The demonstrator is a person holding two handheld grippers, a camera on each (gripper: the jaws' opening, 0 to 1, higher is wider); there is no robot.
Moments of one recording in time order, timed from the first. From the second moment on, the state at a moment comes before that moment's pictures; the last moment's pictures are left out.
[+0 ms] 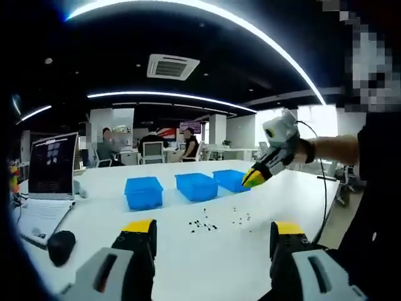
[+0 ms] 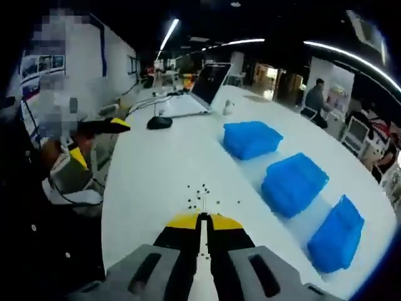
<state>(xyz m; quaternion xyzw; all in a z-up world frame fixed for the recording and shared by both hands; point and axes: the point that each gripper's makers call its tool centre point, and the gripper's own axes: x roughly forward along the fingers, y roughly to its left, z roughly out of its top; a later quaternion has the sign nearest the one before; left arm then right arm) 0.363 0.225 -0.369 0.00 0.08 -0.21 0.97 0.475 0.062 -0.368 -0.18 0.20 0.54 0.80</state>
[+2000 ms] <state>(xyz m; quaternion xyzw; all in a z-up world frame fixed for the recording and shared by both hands) 0.351 0.237 -0.352 -0.01 0.06 -0.18 0.98 0.652 0.289 -0.302 -0.07 0.05 0.49 0.87</state>
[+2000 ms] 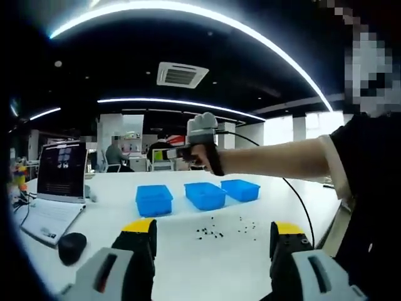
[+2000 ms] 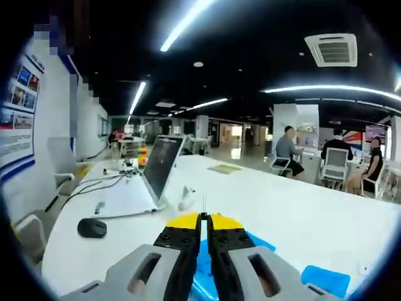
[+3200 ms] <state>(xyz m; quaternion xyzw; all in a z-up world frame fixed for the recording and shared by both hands) 0.387 0.212 -0.358 0.00 0.06 -0.23 0.97 0.479 -0.003 -0.322 0.00 0.03 0.42 0.91</state>
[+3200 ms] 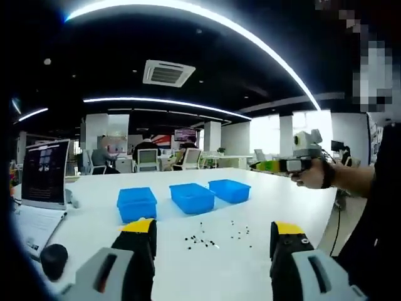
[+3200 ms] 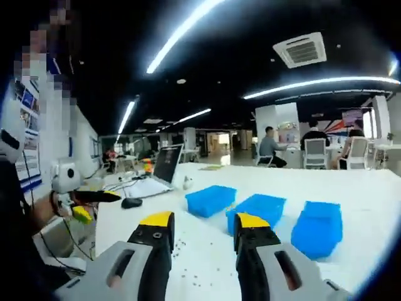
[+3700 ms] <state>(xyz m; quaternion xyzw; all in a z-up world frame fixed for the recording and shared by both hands) 0.396 0.200 -0.356 0.01 0.07 -0.26 0.96 0.406 -0.092 -0.352 -0.04 0.04 0.32 0.94</state>
